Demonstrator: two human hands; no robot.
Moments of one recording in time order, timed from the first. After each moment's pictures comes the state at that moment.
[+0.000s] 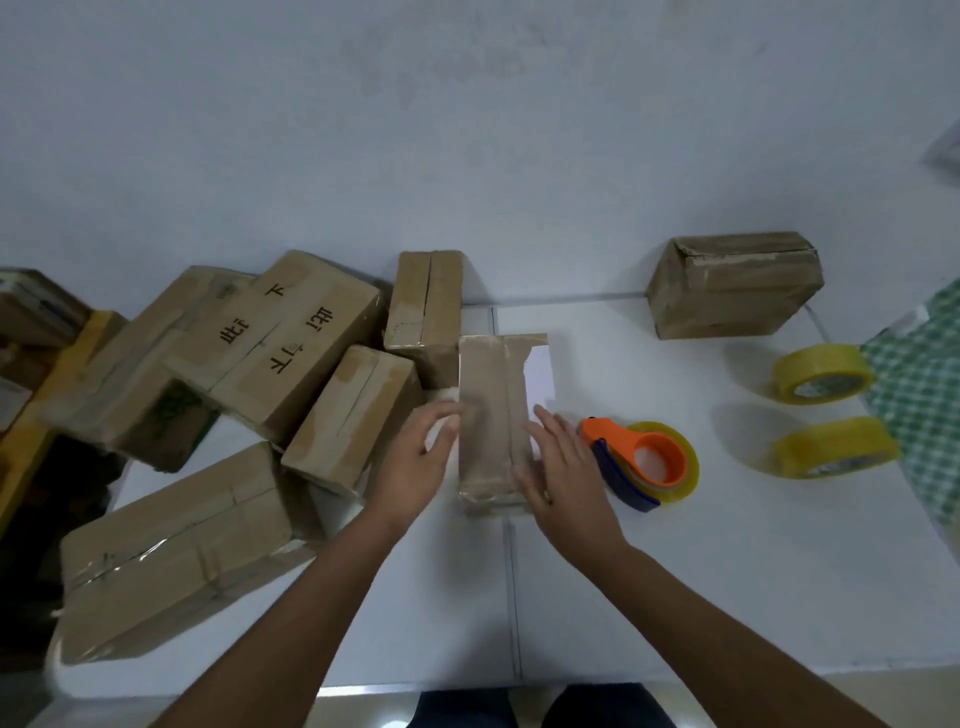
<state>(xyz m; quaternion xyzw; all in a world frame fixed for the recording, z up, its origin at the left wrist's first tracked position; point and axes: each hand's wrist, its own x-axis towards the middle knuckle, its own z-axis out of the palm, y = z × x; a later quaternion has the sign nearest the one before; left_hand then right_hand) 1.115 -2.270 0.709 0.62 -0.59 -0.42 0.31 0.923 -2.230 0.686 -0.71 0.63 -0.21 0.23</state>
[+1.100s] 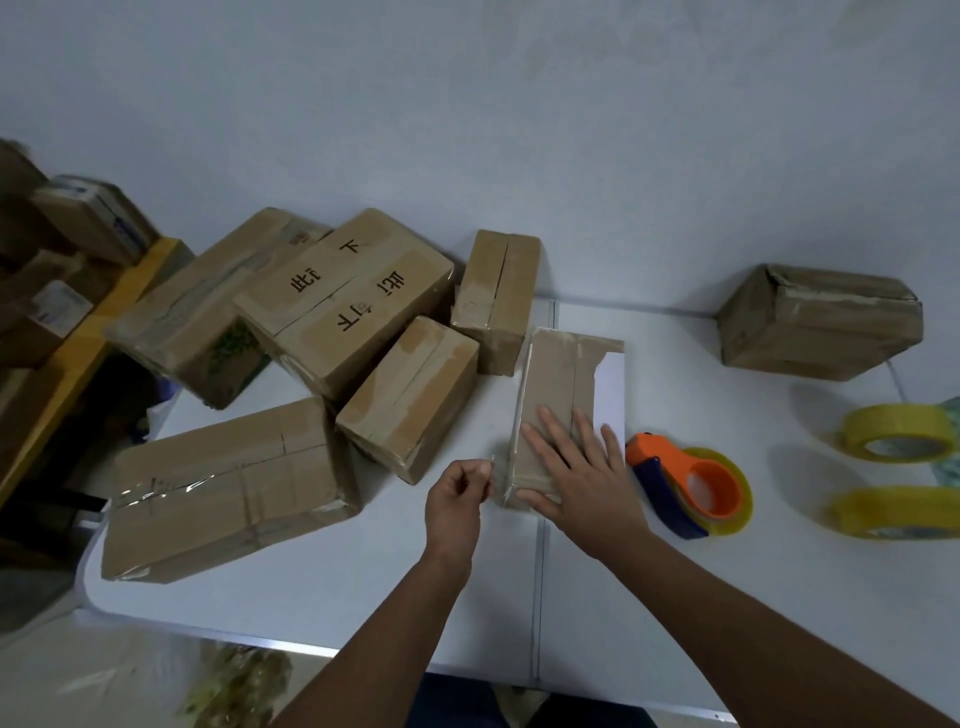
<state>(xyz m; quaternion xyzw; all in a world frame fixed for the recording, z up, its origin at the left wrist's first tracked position) 1.114 -2.219 0.646 0.65 -0.22 -0.55 0.48 0.943 -2.258 0.654 -0.84 0.54 0.06 0.07</state>
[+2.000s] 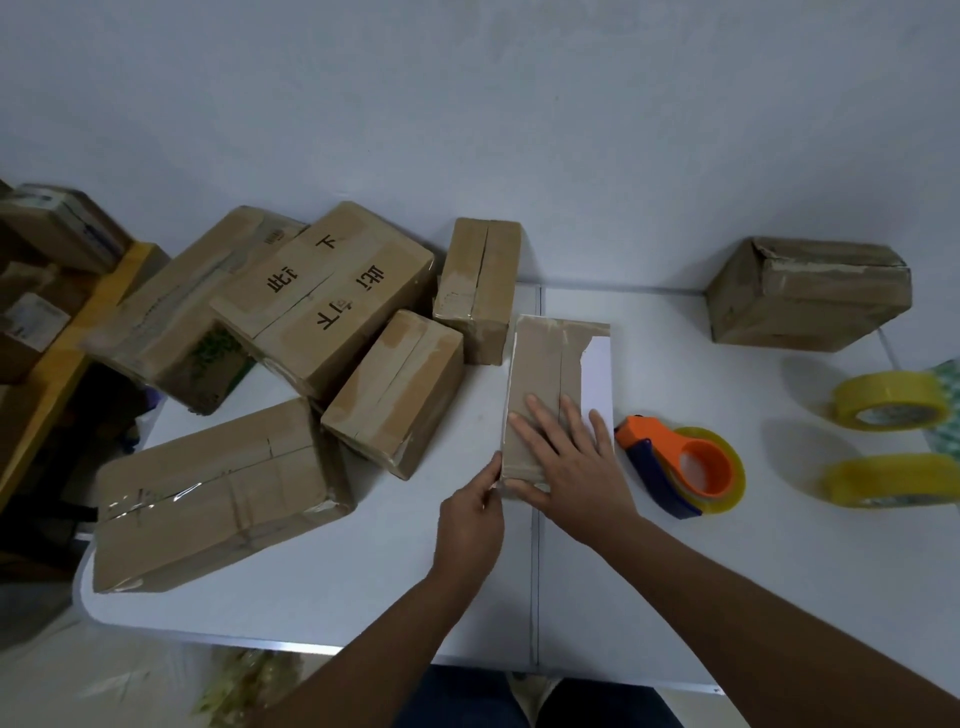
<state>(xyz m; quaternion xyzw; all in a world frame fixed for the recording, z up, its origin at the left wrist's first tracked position) 1.099 -2.204 0.655 0.68 -0.48 -0.47 0.31 0.944 -2.259 0.653 -0.84 0.54 0.03 0.08</state>
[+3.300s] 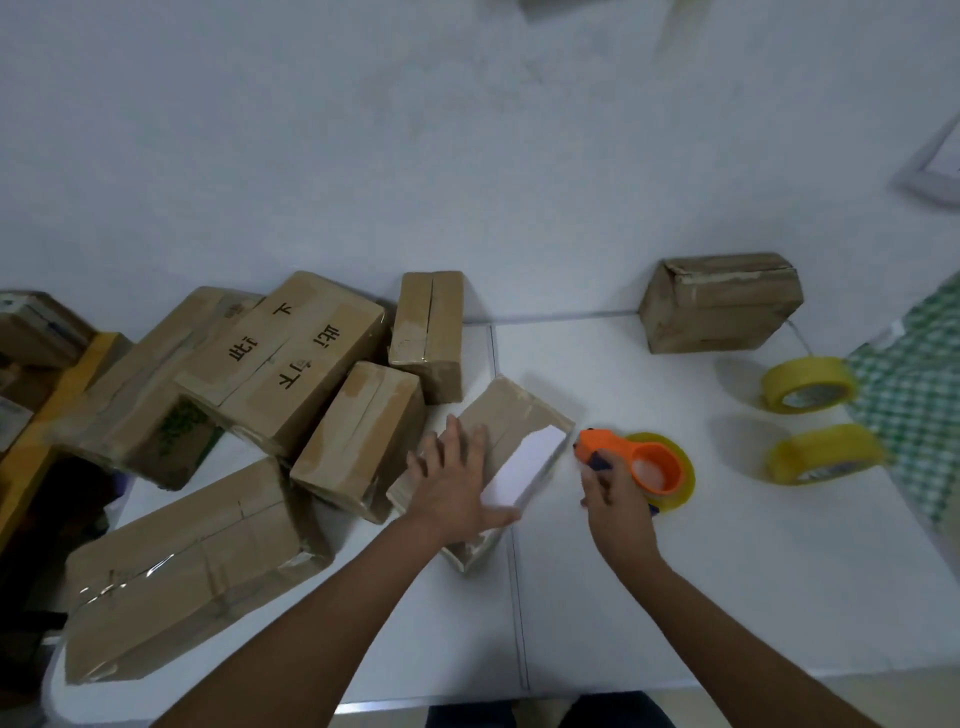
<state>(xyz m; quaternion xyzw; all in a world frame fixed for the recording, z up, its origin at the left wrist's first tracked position) 1.092 -2.273 0.687 0.58 -0.77 -0.21 -0.15 0.898 -2.213 0.677 -0.43 0.75 -0.36 0.36</state>
